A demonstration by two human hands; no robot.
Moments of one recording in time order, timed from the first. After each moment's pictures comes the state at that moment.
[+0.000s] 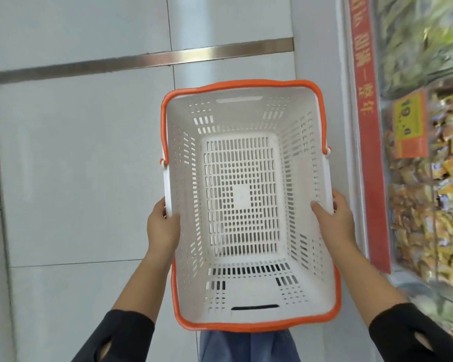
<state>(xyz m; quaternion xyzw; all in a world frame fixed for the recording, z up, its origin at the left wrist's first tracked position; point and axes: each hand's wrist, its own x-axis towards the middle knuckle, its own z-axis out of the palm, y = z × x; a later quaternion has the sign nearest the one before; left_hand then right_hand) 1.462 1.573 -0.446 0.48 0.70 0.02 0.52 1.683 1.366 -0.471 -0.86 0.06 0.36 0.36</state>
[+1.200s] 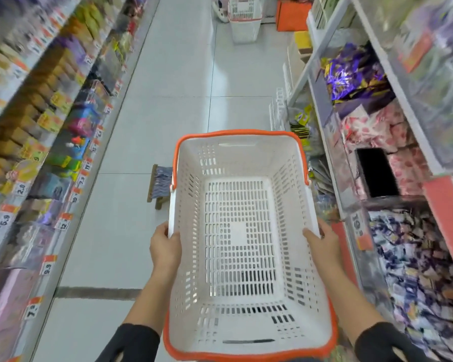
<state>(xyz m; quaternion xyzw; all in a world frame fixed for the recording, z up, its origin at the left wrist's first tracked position) 1.933 2.143 -0.061 0.52 0.67 0.19 0.48 2.172 1.955 -0.059 -0.83 -0.05 0.31 0.46</state>
